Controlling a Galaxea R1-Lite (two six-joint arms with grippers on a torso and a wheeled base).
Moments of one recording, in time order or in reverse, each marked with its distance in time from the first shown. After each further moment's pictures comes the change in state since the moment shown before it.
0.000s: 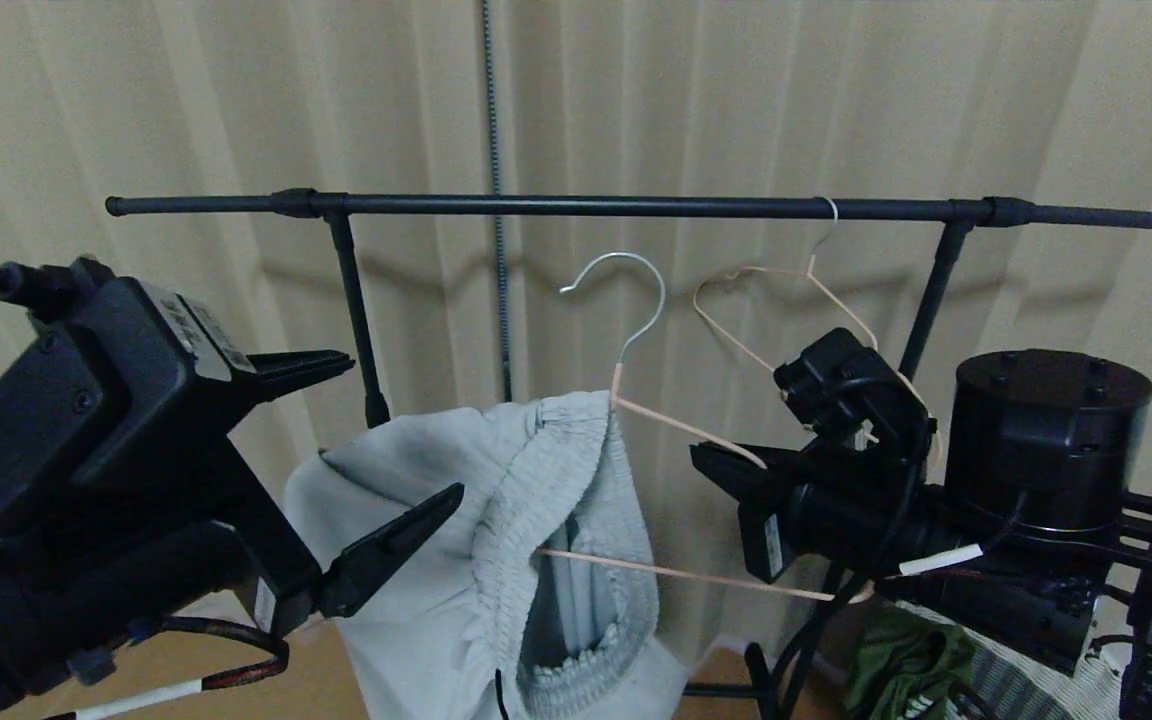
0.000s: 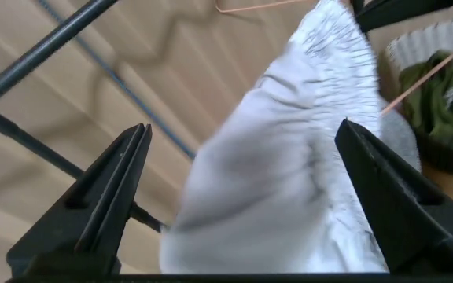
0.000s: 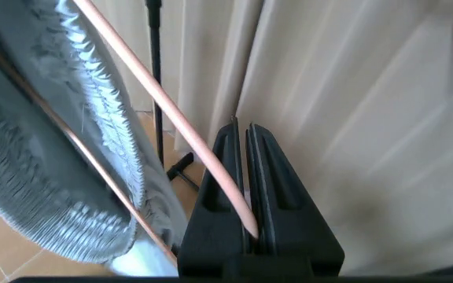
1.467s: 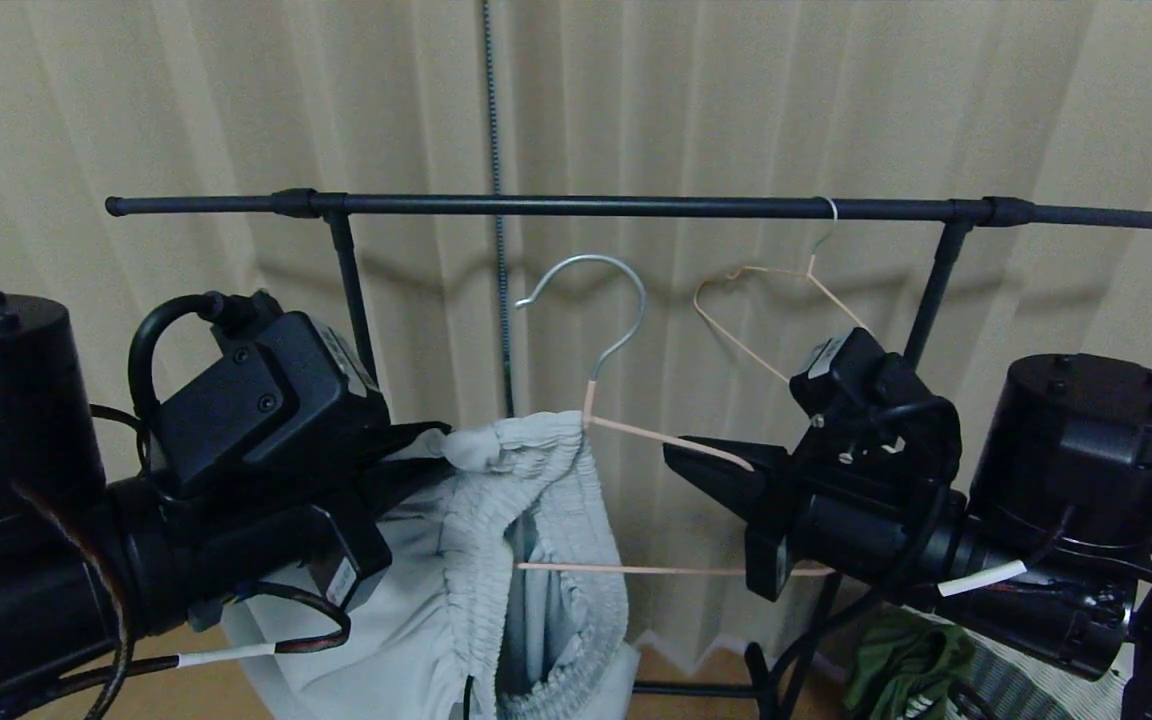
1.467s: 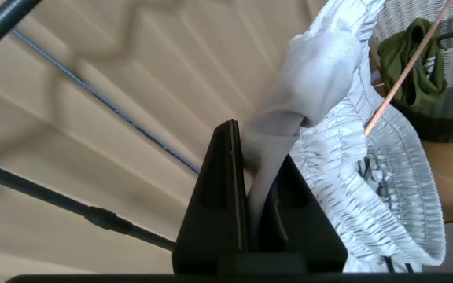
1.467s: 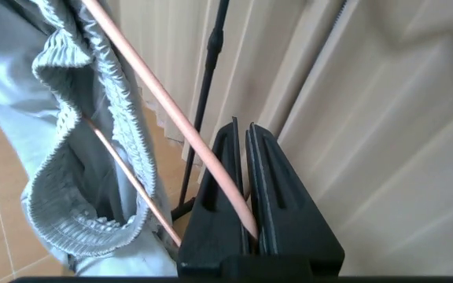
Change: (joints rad) left arm 0.087 0.134 -0.031 -0.009 -0.160 0.027; right arm 0.011 0.000 0.057 -0.183 0.197 -0.085
